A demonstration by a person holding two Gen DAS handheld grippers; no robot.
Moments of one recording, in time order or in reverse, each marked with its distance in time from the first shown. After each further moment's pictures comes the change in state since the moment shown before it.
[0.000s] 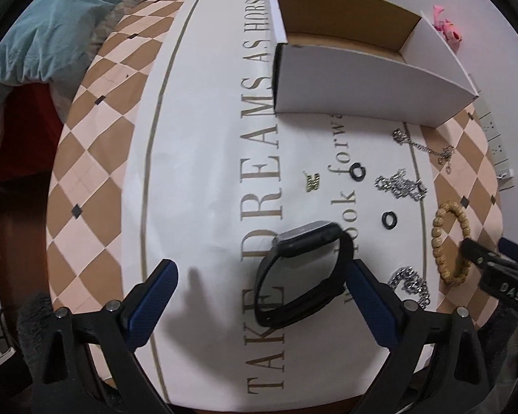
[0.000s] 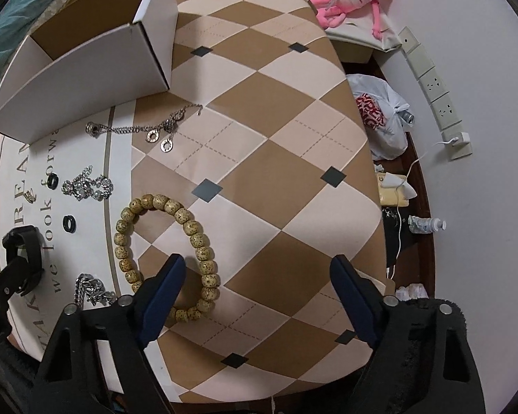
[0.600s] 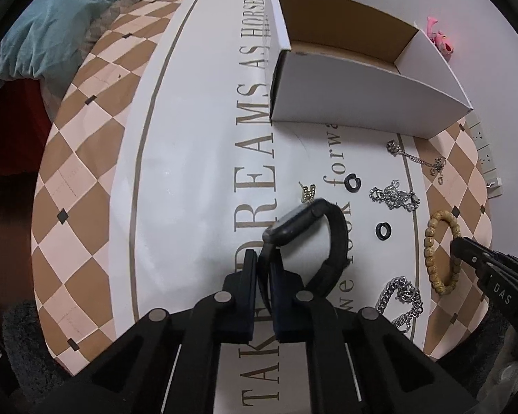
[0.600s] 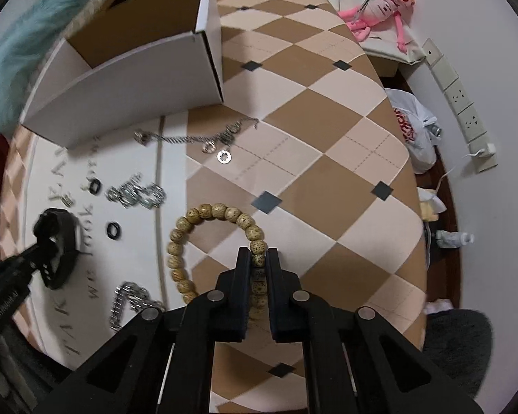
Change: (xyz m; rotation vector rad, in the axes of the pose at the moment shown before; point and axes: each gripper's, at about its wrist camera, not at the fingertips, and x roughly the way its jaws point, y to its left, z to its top) left arm -0.001 0.013 0.001 -0.014 -0.033 -0.060; right arm -0.016 0.027 -0.009 -0.005 -0.099 0.128
